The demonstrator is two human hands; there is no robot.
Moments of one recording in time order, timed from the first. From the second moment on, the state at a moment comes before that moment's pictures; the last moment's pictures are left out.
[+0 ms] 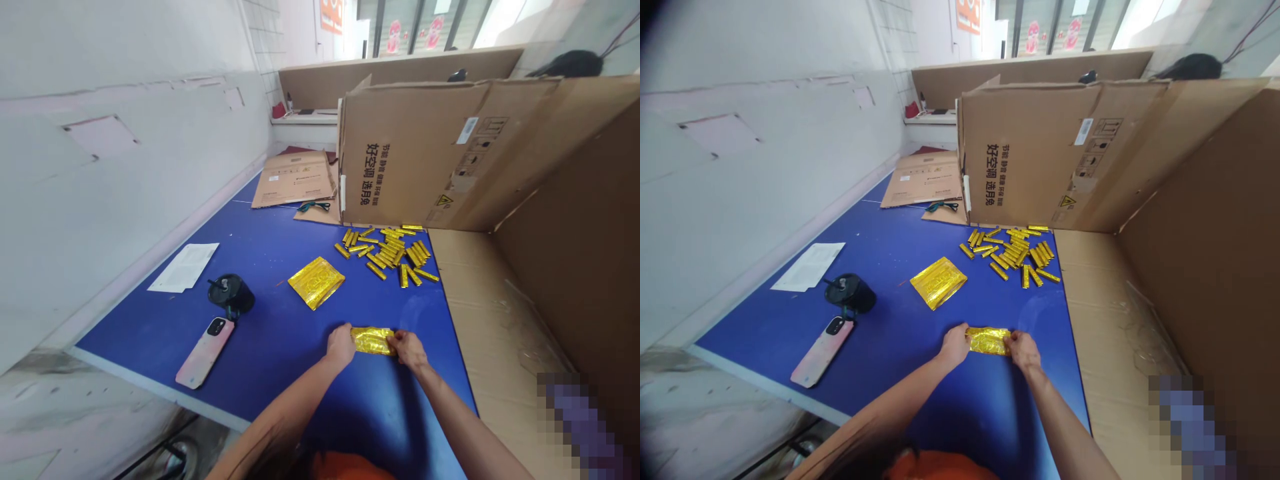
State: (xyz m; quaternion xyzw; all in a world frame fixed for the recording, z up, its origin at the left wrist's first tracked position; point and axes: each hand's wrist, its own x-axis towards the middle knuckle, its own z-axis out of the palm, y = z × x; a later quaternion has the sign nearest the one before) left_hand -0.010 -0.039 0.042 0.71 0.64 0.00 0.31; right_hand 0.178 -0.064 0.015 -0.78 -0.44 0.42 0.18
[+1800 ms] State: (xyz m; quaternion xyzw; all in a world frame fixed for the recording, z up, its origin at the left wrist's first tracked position) left_hand -0.024 -0.044 0.025 0.49 0.70 0.27 0.44; right_hand 0.165 -0.076 0.029 -0.64 -0.30 0.57 0.42
